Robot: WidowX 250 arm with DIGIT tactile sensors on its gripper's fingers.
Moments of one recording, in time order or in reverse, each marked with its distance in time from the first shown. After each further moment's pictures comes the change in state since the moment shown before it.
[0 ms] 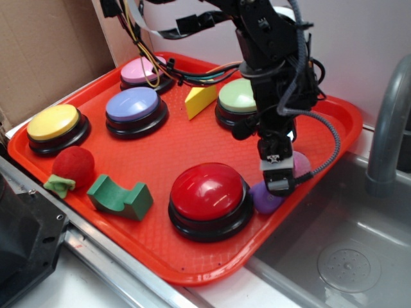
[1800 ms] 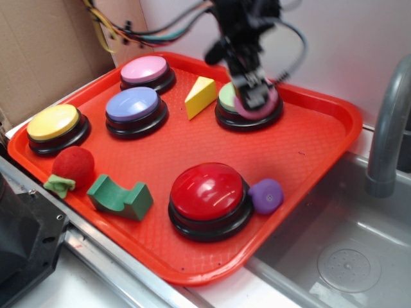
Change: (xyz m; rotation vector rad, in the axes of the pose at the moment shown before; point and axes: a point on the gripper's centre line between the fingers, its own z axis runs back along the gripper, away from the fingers) arm -0.038 0.049 0.090 0.098 0.024 0.480
